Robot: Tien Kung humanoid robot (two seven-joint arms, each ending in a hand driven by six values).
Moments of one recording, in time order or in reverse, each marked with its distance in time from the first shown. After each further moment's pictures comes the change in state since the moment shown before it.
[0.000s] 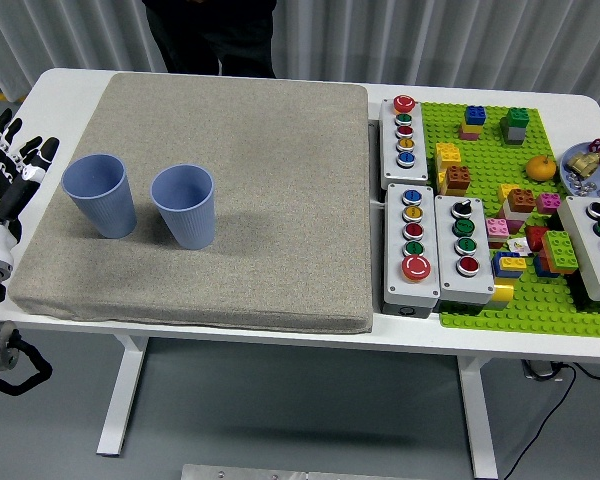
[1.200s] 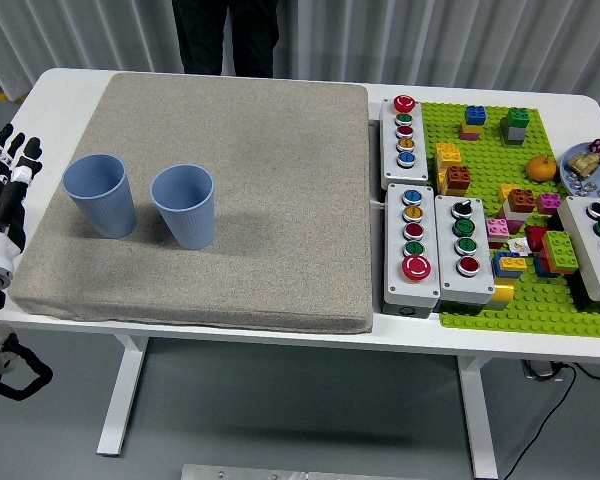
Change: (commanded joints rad) left arm 0.001 -0.001 0.008 0.014 -0.094 -0.020 0.023; right arm 0.000 -0.001 -0.005 0.000 0.007 0.001 0.001
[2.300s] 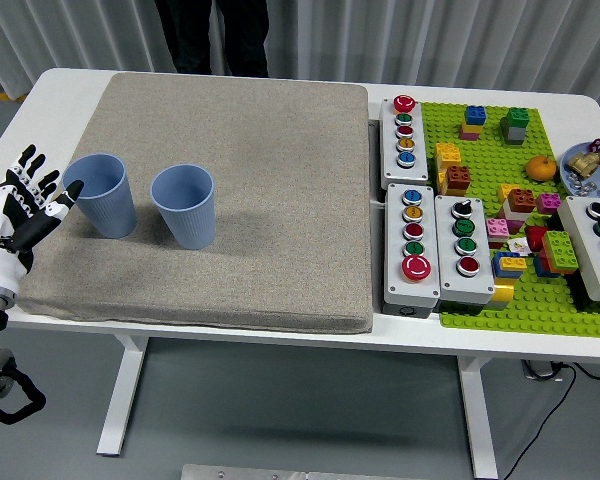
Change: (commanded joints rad) left arm 0.059 0.000 0.015 0.000 0.082 -0.059 -0.008; right arm 0.003 0.000 0.004 0.000 -0.003 0.001 0.000
